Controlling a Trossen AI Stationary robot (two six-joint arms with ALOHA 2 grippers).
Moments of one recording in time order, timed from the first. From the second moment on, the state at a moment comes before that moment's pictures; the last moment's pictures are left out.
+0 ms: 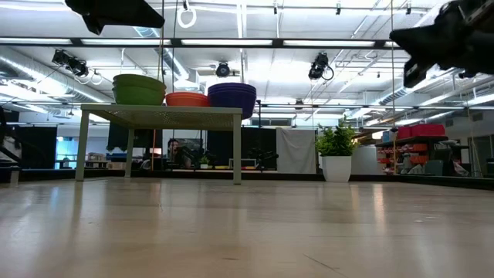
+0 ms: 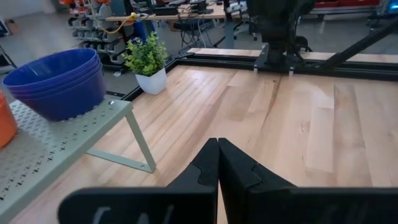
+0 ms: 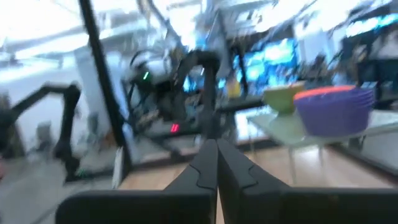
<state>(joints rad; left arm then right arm) -0.66 1.16 0.69 -0.06 -1.10 -0.41 -0.14 0.04 0.02 0.25 -0.17 0.24</state>
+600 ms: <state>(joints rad) -0.51 1.14 0.69 -0.27 -1.08 -0.60 -0.07 0.05 0.02 0.03 0.12 0.19</state>
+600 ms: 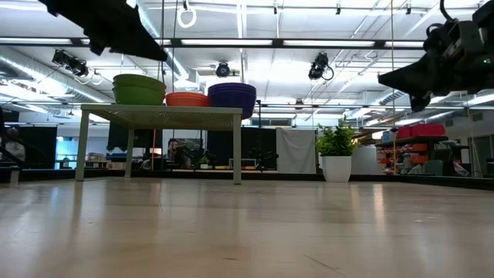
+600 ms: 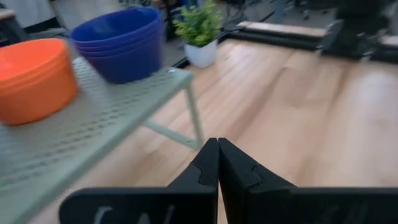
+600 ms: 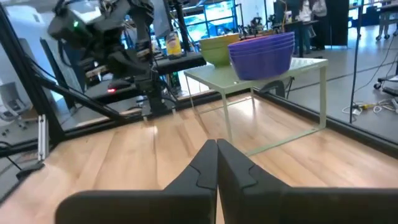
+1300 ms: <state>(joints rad) -0.48 0.34 0.30 -0.28 -0.91 -0.44 -0.07 0.05 0.02 0.03 0.12 0.17</state>
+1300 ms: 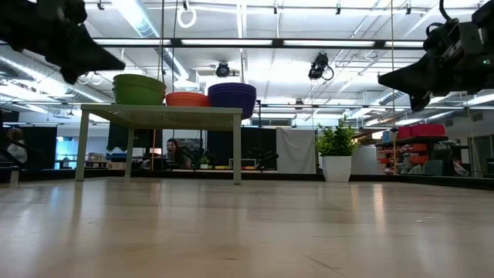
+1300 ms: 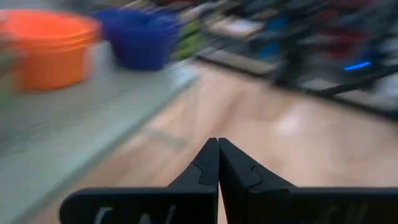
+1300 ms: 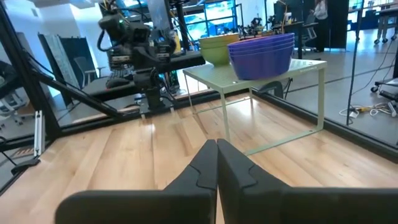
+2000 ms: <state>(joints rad) -0.19 0.00 0.13 -0.07 -0.21 -0.15 -0.07 0.05 0.02 0.03 0.12 0.11</state>
